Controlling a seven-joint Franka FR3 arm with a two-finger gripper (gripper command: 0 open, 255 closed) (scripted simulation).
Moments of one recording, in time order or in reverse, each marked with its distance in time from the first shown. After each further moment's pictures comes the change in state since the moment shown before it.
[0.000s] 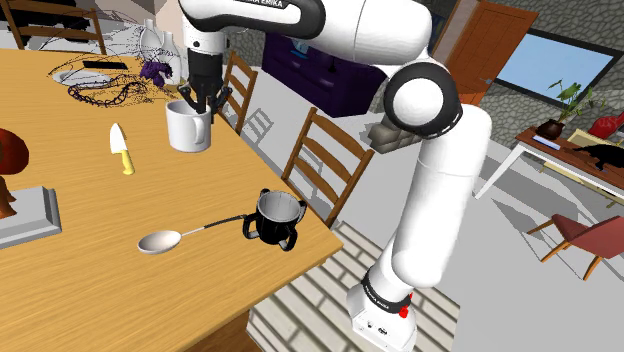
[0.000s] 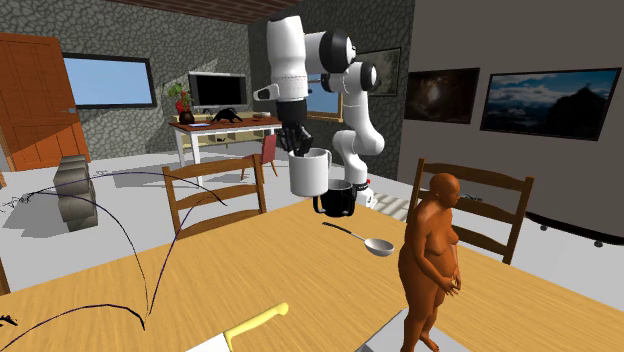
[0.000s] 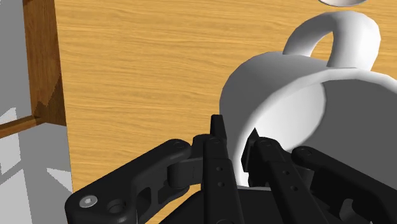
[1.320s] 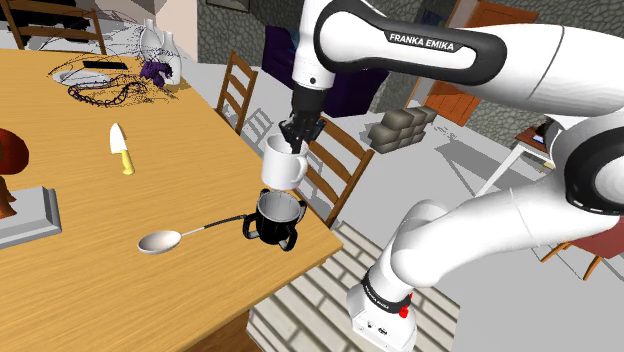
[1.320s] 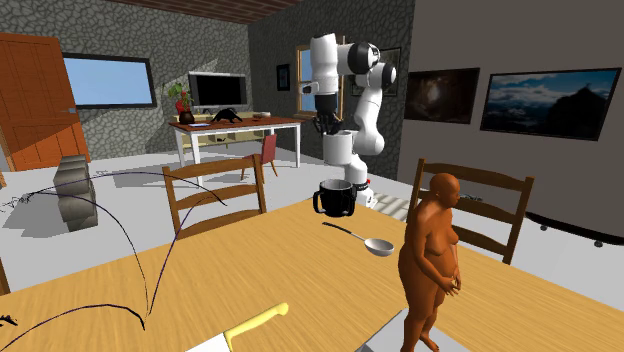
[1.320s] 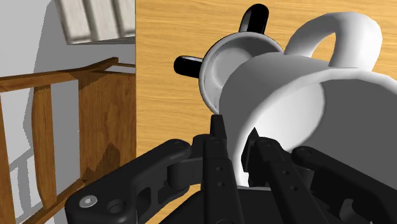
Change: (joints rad) arm -0.035 -0.848 -0.066 -0.870 0.074 0.022 -0.121
